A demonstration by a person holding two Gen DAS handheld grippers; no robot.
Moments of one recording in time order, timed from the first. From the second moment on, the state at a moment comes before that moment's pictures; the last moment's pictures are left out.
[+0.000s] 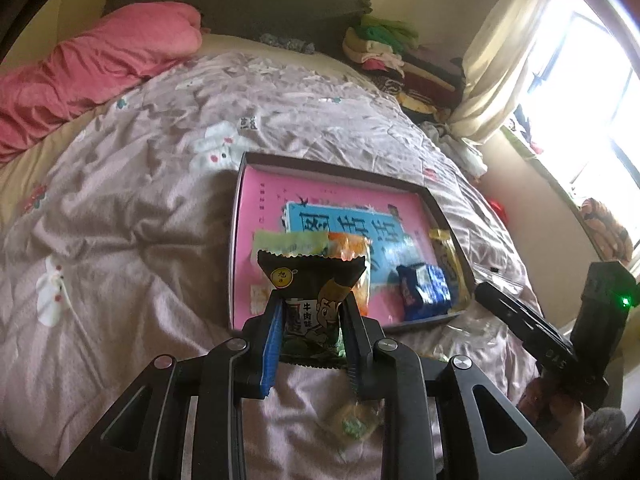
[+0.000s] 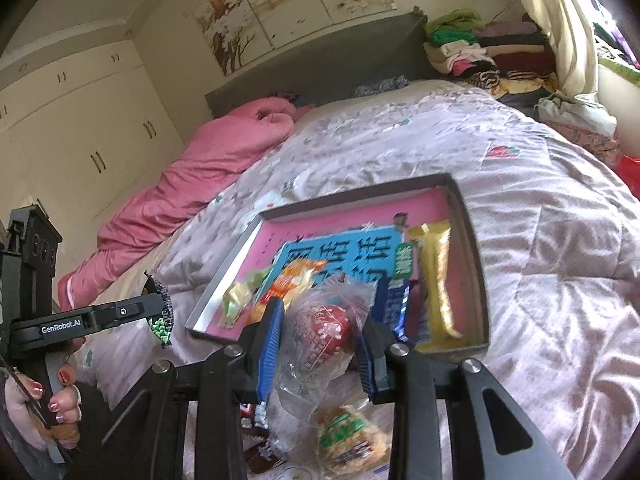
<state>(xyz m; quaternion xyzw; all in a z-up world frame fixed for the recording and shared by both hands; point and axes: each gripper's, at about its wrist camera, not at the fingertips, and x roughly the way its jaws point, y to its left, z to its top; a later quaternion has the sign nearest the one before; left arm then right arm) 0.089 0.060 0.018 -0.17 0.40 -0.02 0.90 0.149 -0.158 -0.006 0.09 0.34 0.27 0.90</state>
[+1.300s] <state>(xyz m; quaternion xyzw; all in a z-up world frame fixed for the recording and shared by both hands) 0.159 0.026 -0.021 -0.12 0.45 -0.01 0.89 0.199 -0.209 -0.013 0.11 0.34 0.18 0.92</state>
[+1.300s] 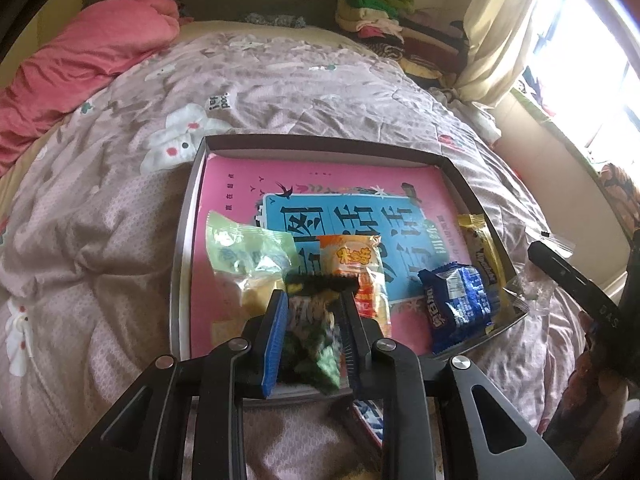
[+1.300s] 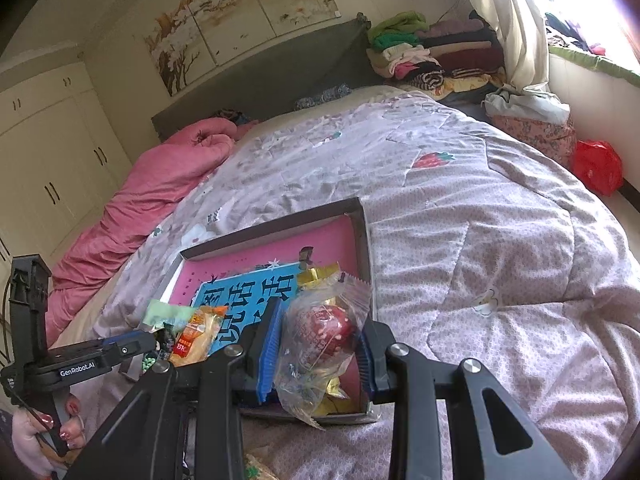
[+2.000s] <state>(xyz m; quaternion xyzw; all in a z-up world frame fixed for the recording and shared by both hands) 0.172 0.023 -0.035 -0.12 0.46 -0.01 0.88 0.213 -0.188 -0.028 0.07 0.37 0.19 0.91</state>
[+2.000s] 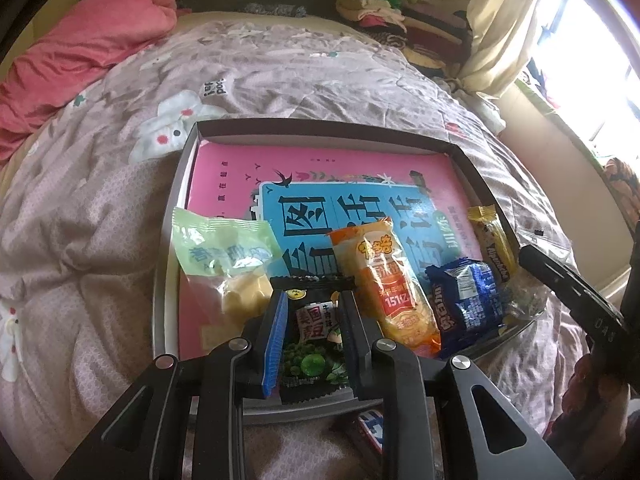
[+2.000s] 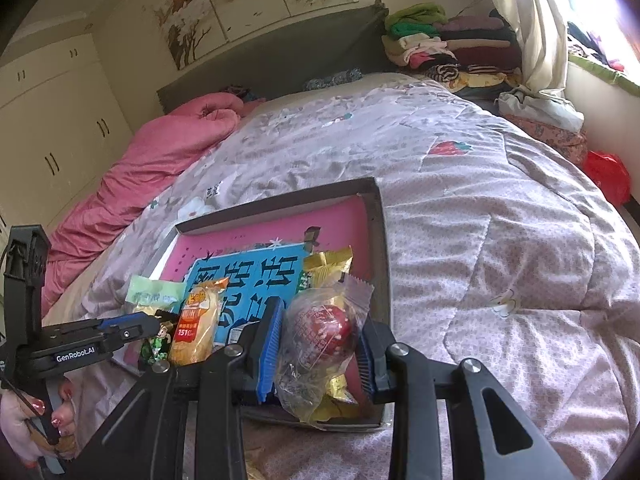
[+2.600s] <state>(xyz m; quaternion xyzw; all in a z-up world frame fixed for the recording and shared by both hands) 0.174 0.014 -0.038 -0.11 0.46 -0.02 0.88 0.210 -0.161 -0.041 0.06 0.38 0.23 0.89</state>
